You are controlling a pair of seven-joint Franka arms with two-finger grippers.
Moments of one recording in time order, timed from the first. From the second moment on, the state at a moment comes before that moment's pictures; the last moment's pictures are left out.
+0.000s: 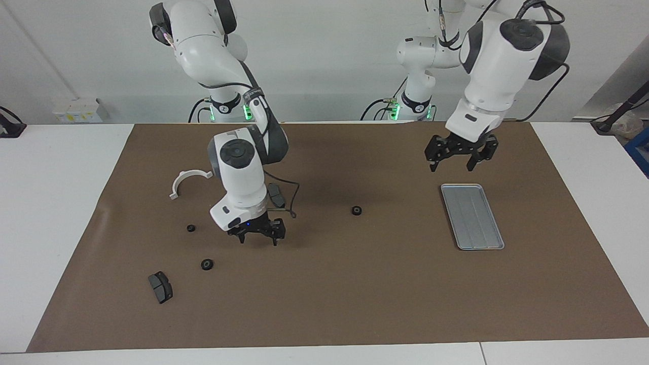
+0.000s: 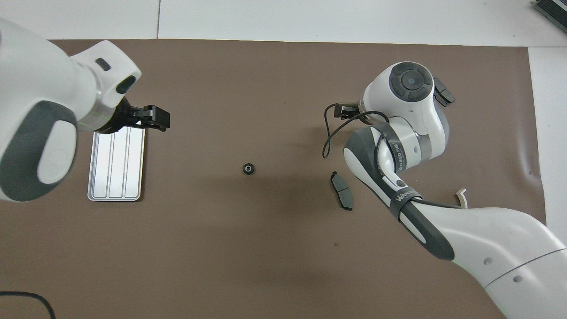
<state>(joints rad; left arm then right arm) -0.18 0.13 -0.14 -1.63 0.02 1.82 -0.28 0.16 0.50 0.11 -1.62 -0.14 2.21 0.42</state>
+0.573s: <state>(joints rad) -0.37 0.31 -0.14 -1.73 0.02 2.08 -0.48 0.02 0.53 0.11 -1.66 -0.14 2.25 0.20</state>
